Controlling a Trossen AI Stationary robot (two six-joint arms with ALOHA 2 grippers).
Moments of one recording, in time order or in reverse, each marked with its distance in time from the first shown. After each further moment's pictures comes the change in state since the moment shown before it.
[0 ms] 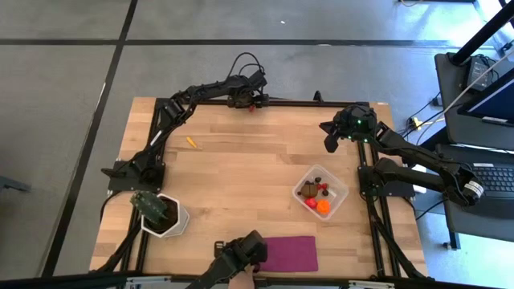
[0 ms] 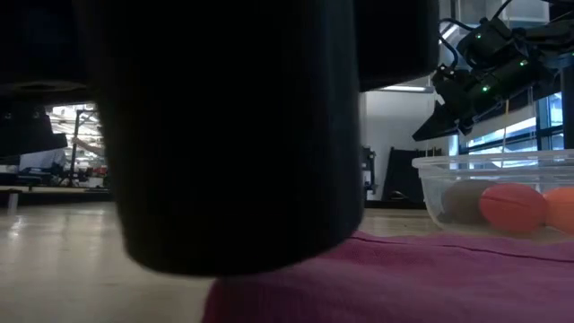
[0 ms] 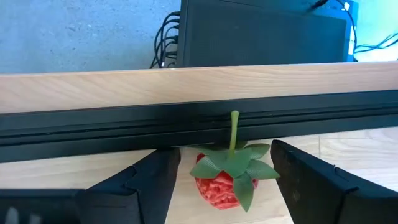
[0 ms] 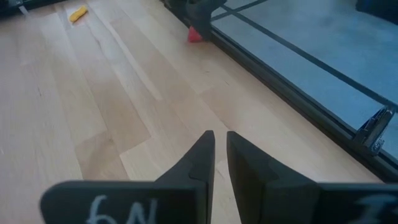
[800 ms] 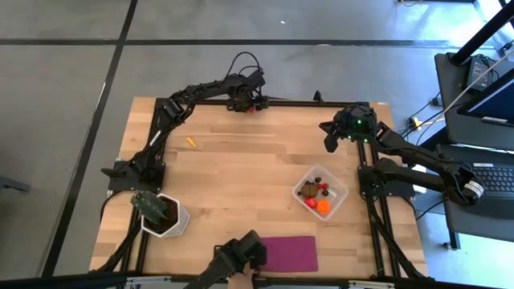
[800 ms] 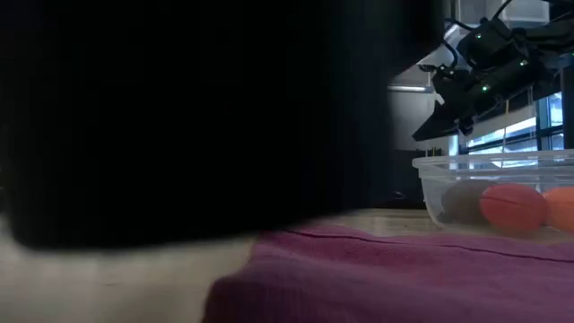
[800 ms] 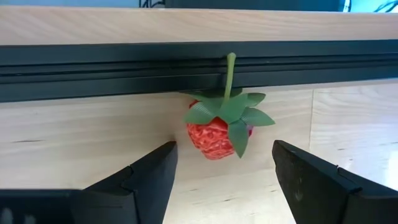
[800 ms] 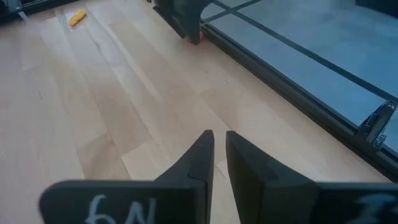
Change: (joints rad) left arm 0.006 -0.009 -0.006 -0.060 0.153 -0.031; right arm 0.000 0.000 0.000 0.001 0.000 0.030
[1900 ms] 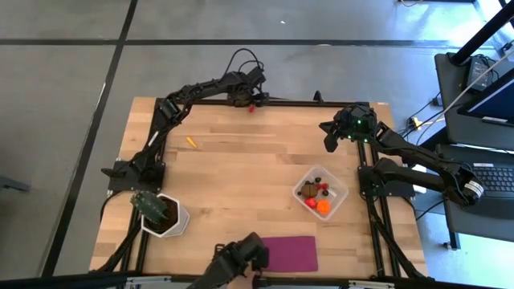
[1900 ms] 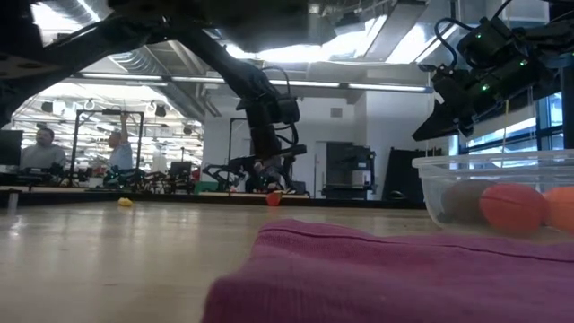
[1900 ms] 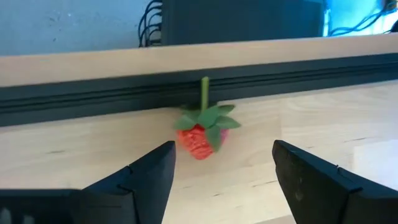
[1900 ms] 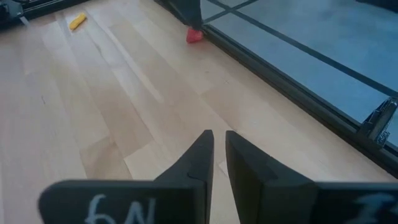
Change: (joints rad) left arm -0.017 -0.069 -0.005 0.010 -0.053 0.045; right arm 0.003 0.000 0.000 0.002 0.000 0.026
